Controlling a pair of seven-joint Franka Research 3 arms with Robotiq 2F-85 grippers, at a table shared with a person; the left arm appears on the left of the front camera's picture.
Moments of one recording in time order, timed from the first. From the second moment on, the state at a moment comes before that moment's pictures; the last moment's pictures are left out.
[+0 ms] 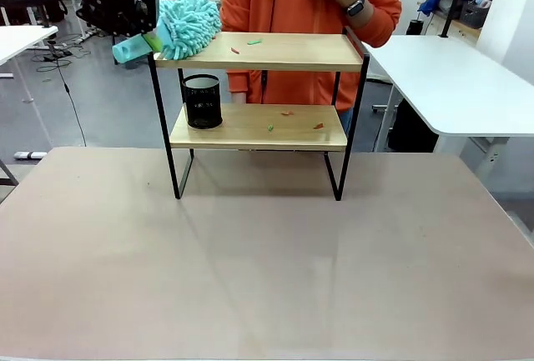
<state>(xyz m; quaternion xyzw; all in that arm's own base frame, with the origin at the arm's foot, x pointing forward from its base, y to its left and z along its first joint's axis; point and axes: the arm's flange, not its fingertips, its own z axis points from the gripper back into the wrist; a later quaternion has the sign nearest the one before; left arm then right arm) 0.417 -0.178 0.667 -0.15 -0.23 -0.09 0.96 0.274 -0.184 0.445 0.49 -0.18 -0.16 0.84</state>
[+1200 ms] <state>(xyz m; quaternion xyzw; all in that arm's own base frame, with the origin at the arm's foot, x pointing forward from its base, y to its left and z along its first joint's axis) 0.328 -0.143 0.705 -0.36 0.08 -0.46 0.81 0.274 -0.184 0.445 0.49 -0.18 -0.16 0.84</state>
